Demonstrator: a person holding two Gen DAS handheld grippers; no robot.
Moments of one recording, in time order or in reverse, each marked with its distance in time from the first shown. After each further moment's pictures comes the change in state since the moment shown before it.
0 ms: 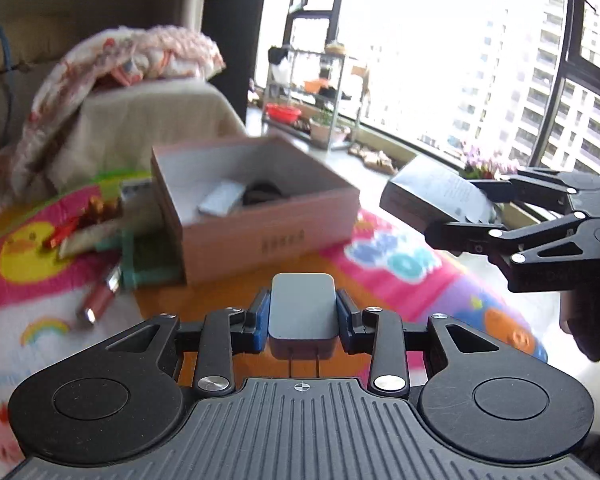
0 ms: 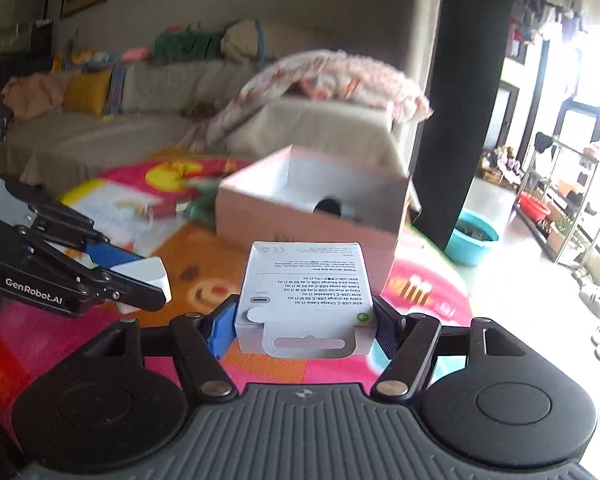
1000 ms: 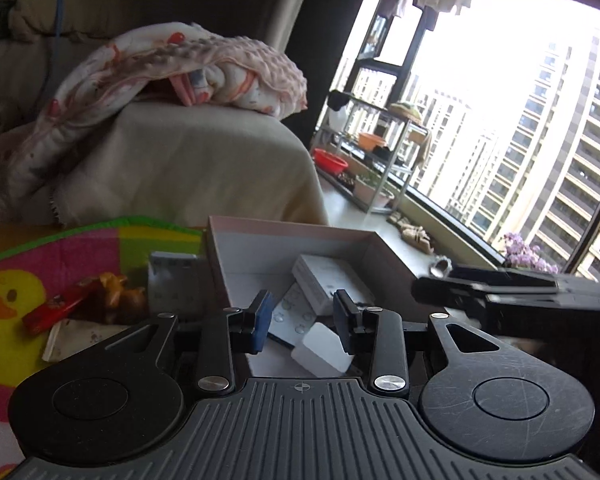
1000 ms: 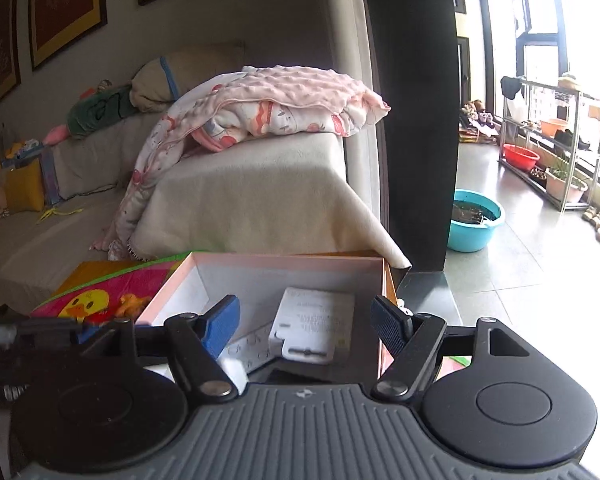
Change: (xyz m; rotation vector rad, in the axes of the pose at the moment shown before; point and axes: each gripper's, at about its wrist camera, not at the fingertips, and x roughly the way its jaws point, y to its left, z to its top) left arm 0.092 0.098 0.057 -0.266 -0.119 0.050; right arm 0.179 -0.079 0.094 0.275 0.016 -0.010
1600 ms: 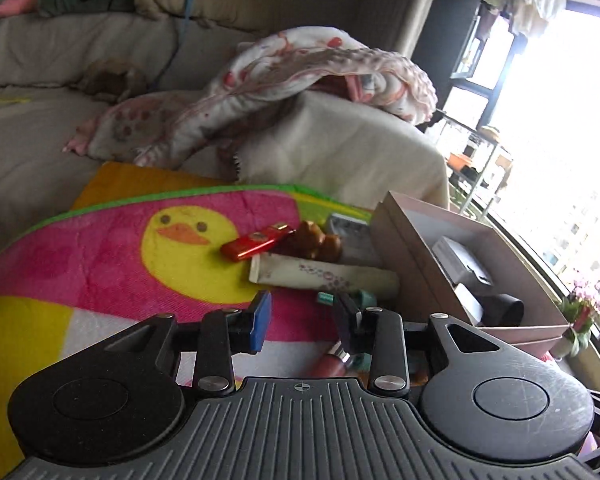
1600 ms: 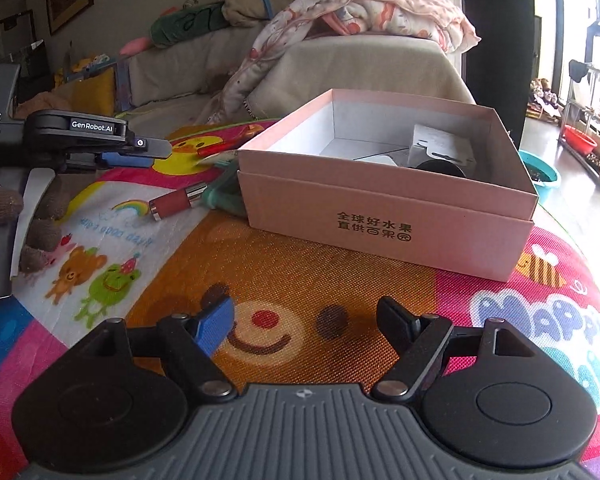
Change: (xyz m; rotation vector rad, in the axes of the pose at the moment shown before) left arm -0.070 0.079 -0.038 -0.112 0.003 0.232; right arm -0.051 0.080 -0.126 -0.133 0.161 0.150
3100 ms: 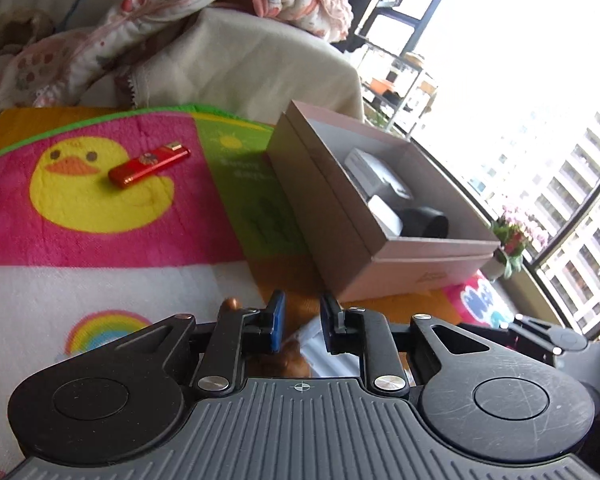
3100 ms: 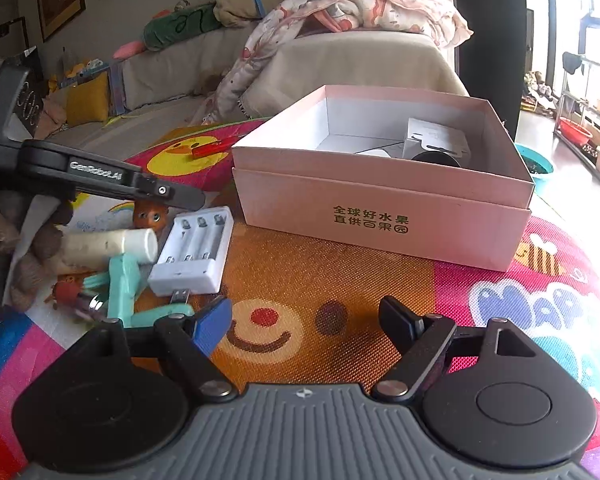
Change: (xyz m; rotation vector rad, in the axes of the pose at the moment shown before) left arm 0.017 -0.018 -0.015 0.051 0.208 -0.240; right arm 0.002 -0.001 -0.003 0.029 0.007 -0.010
